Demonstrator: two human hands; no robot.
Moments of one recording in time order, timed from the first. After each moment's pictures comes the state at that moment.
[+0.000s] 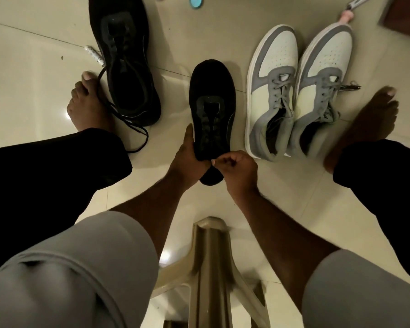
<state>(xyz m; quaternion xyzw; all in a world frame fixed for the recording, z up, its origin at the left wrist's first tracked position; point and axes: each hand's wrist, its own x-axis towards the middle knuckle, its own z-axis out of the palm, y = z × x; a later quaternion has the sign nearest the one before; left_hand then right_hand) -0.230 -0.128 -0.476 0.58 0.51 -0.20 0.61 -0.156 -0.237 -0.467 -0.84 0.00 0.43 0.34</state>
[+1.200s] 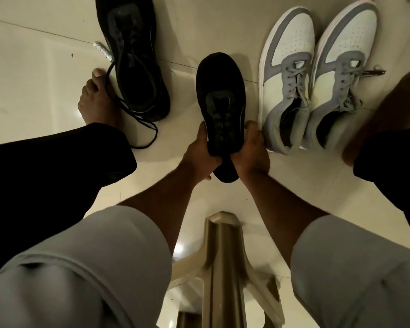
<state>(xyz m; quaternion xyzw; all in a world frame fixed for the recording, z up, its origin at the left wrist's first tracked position) -0.224 -0.122 -0.470 0.56 0.51 -0.30 0.58 -0.144 -0.229 -0.501 -0.91 -0.12 0.36 0.16</state>
